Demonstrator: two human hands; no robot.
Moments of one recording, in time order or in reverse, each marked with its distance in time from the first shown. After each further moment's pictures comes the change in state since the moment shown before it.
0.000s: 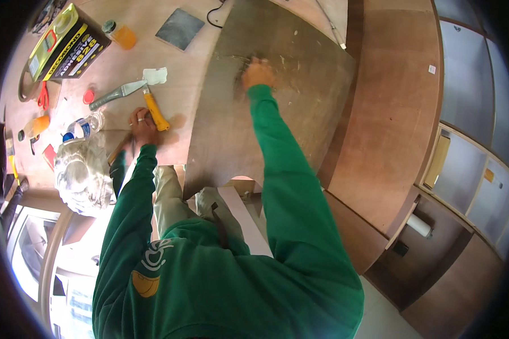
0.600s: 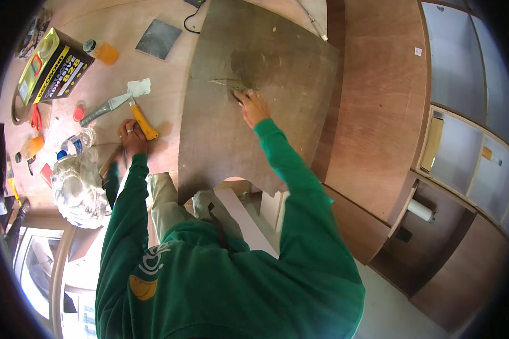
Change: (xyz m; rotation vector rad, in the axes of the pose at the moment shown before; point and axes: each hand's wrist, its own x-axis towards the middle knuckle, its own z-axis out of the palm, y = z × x) left_hand -0.004 -0.001 0.003 0.030 -0.029 -0.027; right_hand -0.083 0.074 -0.021 0.160 -0.026 -0.381
